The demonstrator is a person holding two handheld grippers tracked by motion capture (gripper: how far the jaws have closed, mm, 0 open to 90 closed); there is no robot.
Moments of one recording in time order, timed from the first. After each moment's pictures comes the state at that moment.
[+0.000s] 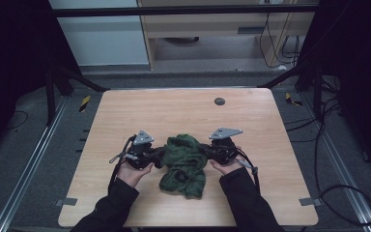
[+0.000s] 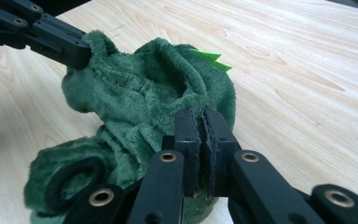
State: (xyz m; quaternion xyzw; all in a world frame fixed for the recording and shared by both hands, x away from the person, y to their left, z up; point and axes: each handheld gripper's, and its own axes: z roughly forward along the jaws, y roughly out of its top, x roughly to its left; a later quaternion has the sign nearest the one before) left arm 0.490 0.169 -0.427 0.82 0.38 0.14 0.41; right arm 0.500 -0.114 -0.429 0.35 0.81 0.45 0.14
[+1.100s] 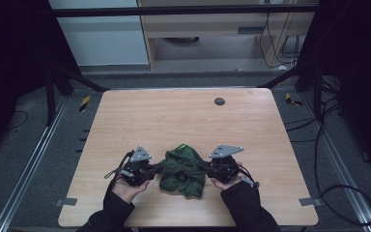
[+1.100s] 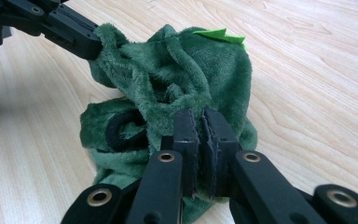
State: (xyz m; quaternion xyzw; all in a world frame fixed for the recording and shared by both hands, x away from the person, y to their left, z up) left arm 0.449 0.177 -0.438 0.83 0.36 0.11 0.40; right arm 0.456 -0.114 -0.444 0.33 0.82 0.45 0.11
